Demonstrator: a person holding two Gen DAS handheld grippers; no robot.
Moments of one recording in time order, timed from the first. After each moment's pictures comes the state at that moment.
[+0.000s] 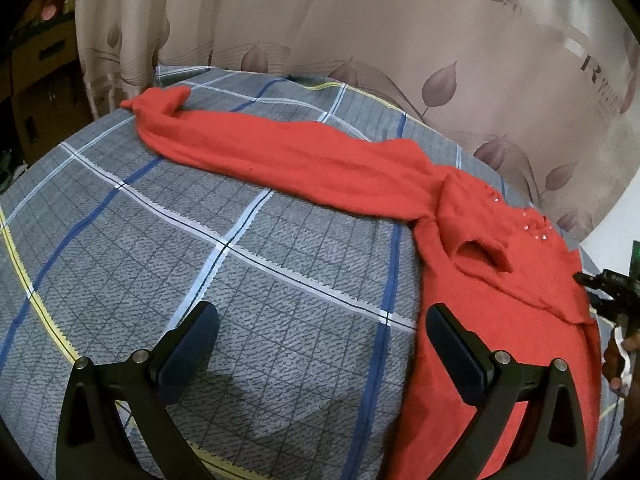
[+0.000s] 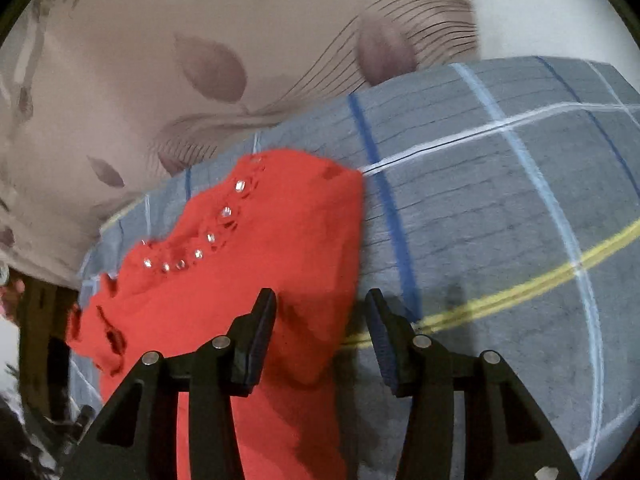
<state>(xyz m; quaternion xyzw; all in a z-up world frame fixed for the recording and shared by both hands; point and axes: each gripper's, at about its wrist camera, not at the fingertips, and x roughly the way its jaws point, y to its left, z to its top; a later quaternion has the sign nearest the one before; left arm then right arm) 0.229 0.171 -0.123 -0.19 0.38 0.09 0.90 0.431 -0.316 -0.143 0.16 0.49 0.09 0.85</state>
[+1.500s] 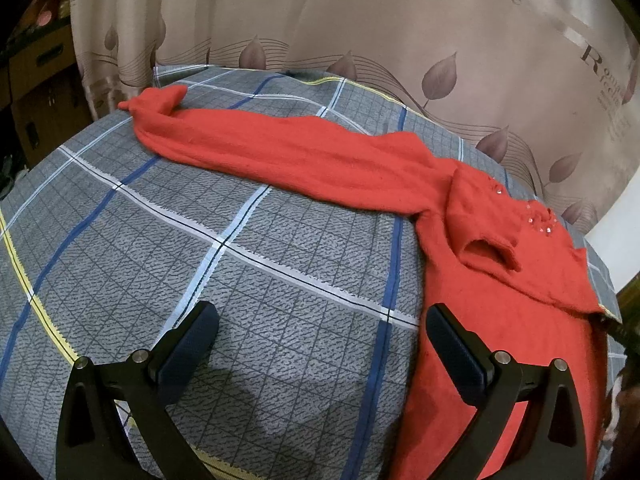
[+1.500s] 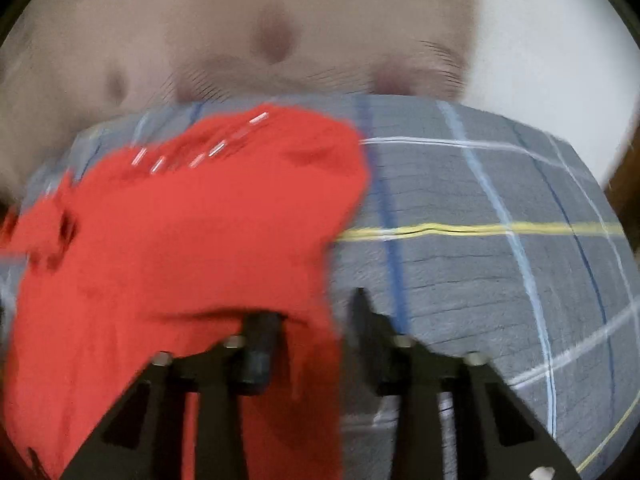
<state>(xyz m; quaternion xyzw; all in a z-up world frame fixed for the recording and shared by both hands) 0.229 0.167 -0.126 -0.18 0.39 0.09 0.90 0.342 -0.305 -0.132 0.08 0.44 0.01 0.89</state>
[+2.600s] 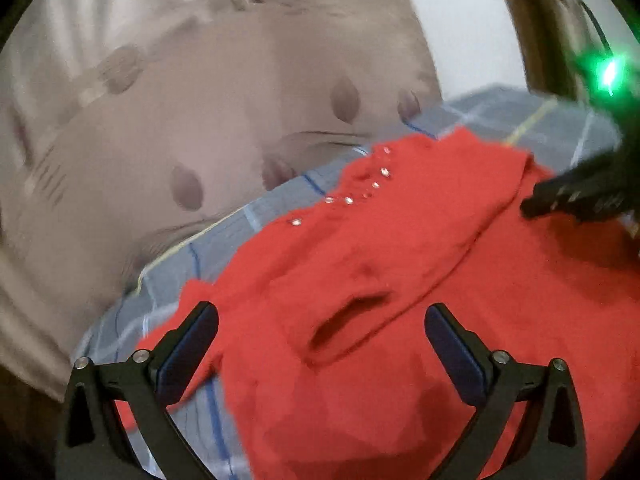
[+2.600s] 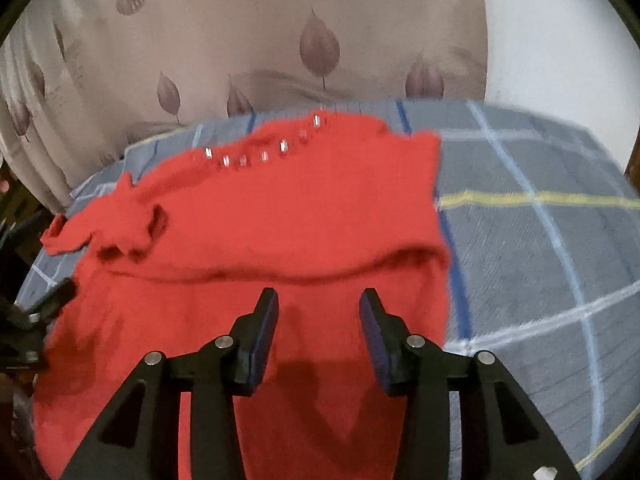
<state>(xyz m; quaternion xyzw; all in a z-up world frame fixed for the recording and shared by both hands) 0.282 -0.032 -0.095 0.26 0.28 -0.13 0.91 0.296 -0.270 -0.137 0.06 0.42 0.11 0.90</state>
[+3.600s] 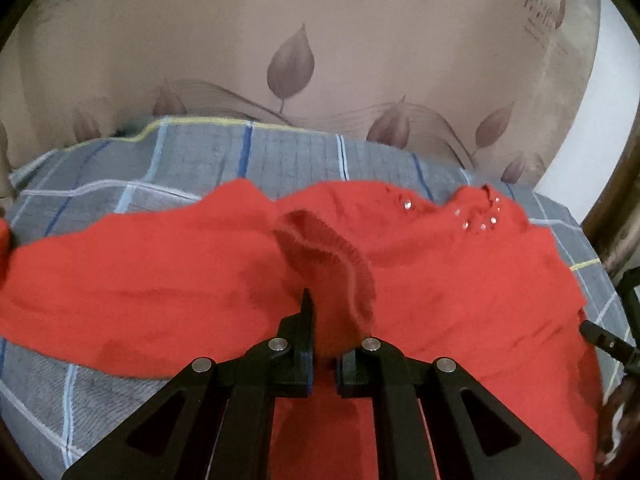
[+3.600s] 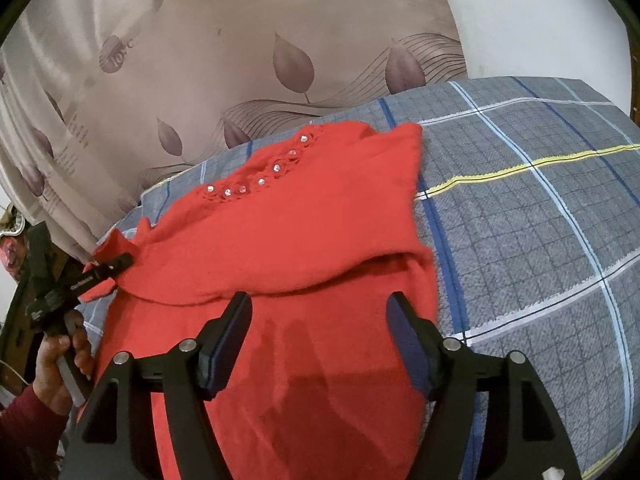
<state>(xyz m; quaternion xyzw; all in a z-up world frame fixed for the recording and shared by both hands) 0.368 0.089 -0.118 -0.08 0.39 -0.08 0.91 0.295 -0.294 -0.138 0.16 0.40 0.12 0.89</state>
